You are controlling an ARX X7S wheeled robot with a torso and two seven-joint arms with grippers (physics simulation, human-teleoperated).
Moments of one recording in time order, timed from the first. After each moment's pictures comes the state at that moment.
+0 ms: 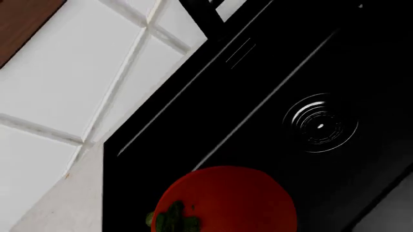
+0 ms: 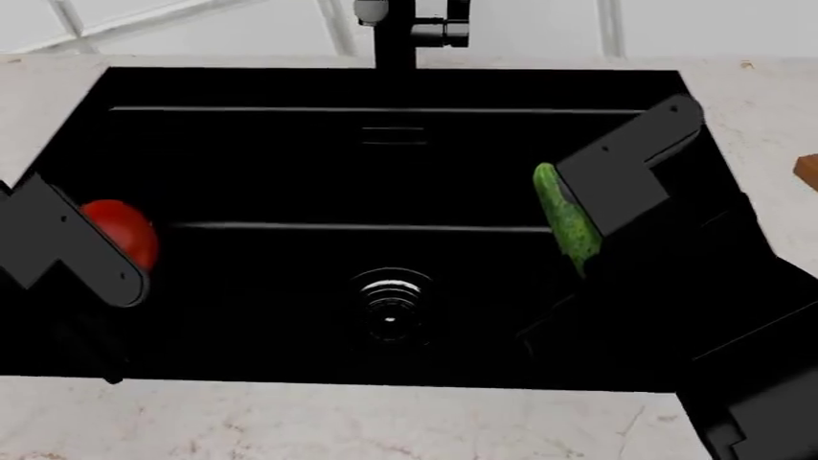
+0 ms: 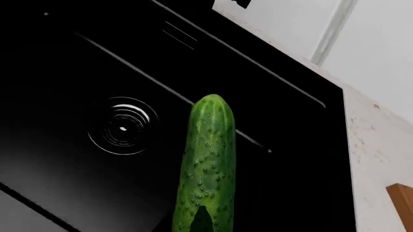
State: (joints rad) left arm -0.88 -0.61 0.56 0.17 -0.11 -0.96 0.34; right arm 1.08 0.59 -0.60 0.01 0.50 1.15 -0.18
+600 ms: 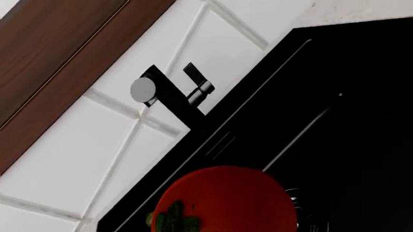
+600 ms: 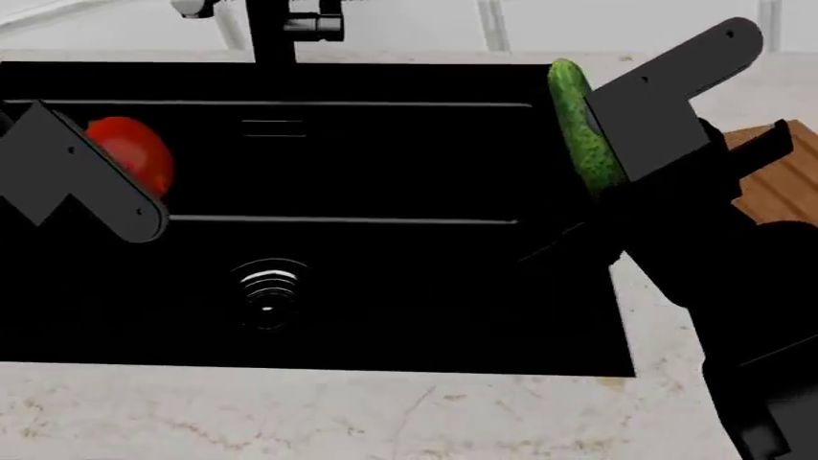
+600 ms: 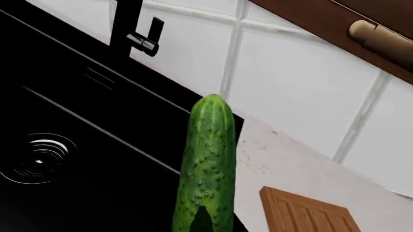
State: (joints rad) left arm -0.99 -0.54 0.57 0.16 -0.07 -0.93 0.29; right arm 1.07 0.61 -0.49 -0.07 0.49 1.01 -0.11
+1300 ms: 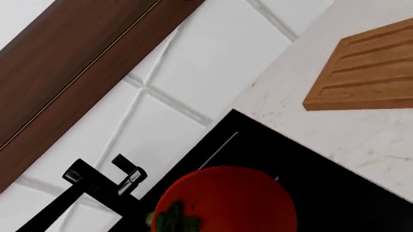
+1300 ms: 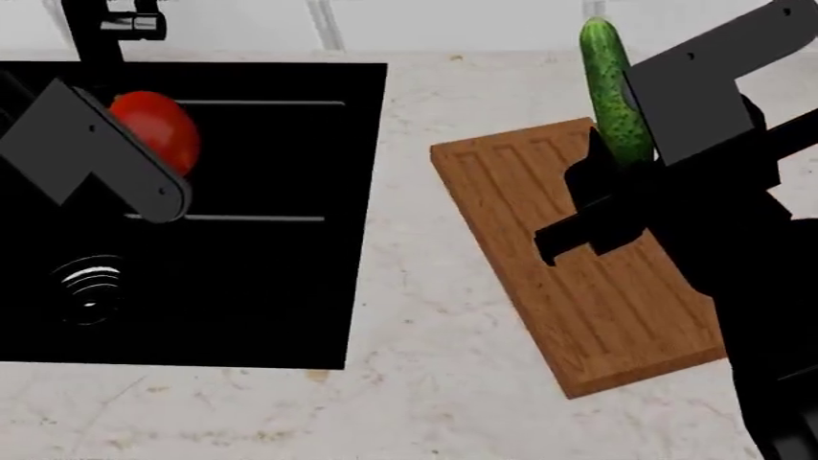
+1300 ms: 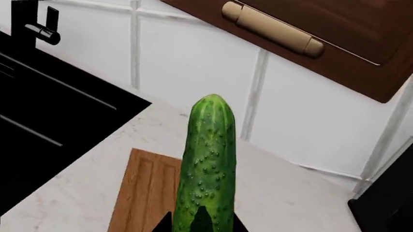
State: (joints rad) left arm -1.02 -0.49 0.58 0.12 -0.07 -0.88 0.28; right arm 1.04 0.63 -0.42 -0.12 0.50 0.98 -0.06
